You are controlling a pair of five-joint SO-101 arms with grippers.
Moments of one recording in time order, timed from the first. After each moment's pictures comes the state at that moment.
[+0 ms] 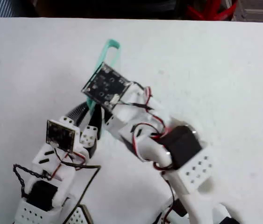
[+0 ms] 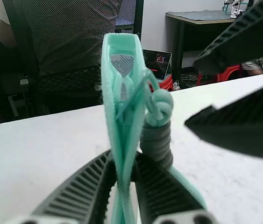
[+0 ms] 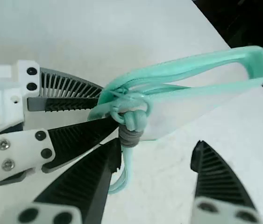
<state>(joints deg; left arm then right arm) 17.3 -98.2 83.6 35.5 0.4 -42.8 -36.8 12.0 74.9 22.6</state>
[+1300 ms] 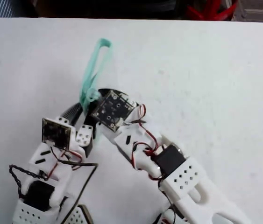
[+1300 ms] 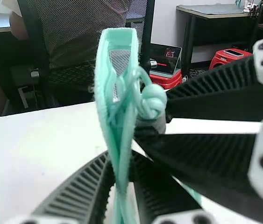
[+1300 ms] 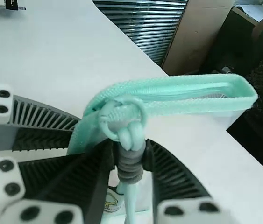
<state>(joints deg) 17.0 -98.2 82.6 37.9 0.4 -45.6 -47.6 48.3 28.4 22.6</state>
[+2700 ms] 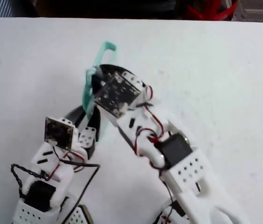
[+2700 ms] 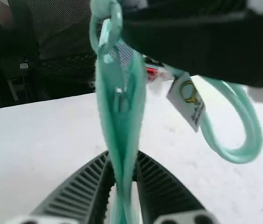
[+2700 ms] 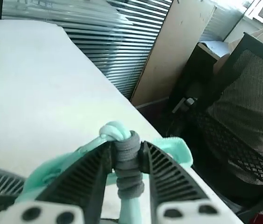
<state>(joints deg) 17.7 -98.2 81.6 41.0 1.7 -38.2 -42.5 31.9 28.6 26.6</state>
